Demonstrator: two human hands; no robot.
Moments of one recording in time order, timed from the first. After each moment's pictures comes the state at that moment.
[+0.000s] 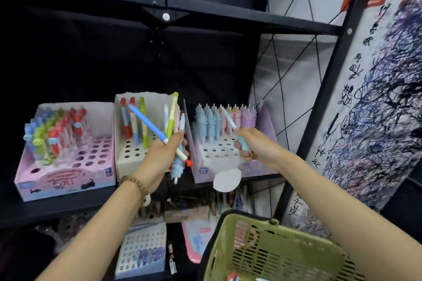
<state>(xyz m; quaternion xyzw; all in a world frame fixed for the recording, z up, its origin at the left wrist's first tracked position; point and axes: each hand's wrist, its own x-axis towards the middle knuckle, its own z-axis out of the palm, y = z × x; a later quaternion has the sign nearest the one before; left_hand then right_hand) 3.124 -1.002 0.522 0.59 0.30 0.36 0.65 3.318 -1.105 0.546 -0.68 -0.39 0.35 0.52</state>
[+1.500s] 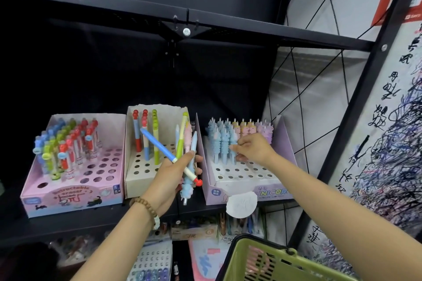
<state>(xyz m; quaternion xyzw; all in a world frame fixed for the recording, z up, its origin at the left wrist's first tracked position) 3.126 -0.986 0.510 0.54 0.29 0.37 0.69 3.347 -1.030 0.535 -0.77 -0.46 0.19 0.41</state>
